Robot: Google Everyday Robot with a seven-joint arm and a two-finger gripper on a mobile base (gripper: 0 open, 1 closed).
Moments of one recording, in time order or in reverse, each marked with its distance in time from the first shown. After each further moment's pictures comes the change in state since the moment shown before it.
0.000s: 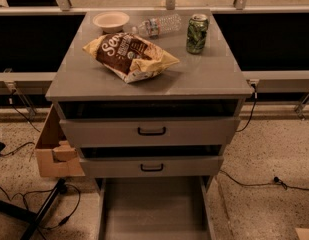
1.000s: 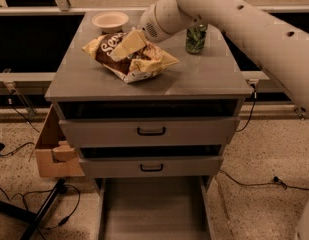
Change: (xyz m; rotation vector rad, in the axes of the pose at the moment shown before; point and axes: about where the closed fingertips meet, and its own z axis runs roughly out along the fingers) arm 0.124 0.018 0.158 0.031 0.084 0.229
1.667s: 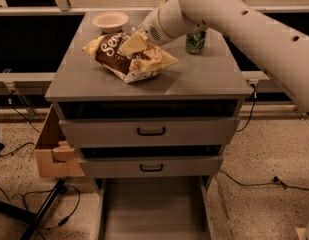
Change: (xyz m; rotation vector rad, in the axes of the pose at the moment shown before) arm 0.007 0.000 0.001 0.007 -0.014 0.014
